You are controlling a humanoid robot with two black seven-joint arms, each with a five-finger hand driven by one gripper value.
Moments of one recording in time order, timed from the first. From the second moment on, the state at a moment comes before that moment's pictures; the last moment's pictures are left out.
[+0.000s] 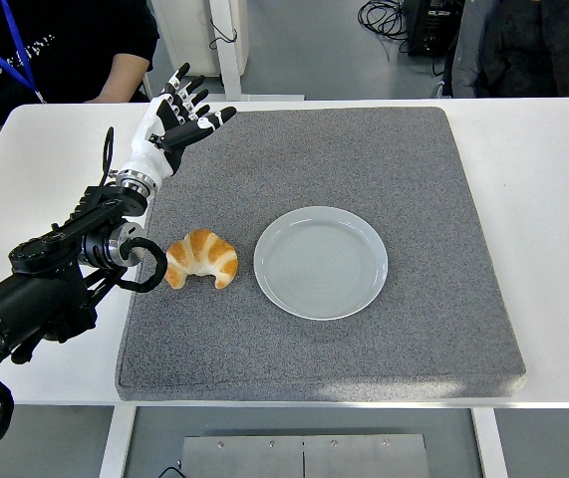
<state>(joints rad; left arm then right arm) -0.89 0.13 -0.50 -0.63 0.19 0.03 -0.48 -0.07 0.00 -0.01 0.18 -0.10 -0.08 0.28</state>
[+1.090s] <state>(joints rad) -0.89 0.13 -0.50 -0.63 0.18 -0.03 -0.48 -0.07 0.00 -0.01 0.18 -0.10 -0.08 0.28</state>
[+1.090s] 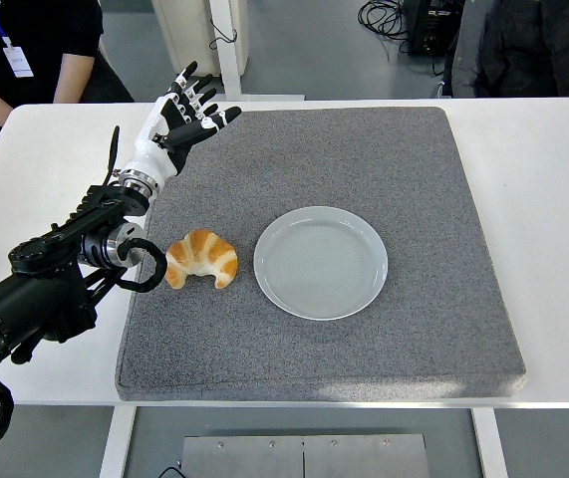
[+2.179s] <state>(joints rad) -0.91 0.21 -0.51 -0.79 0.11 0.09 -0.38 -0.07 0.00 -0.01 0.18 -0.10 -0.08 0.28</state>
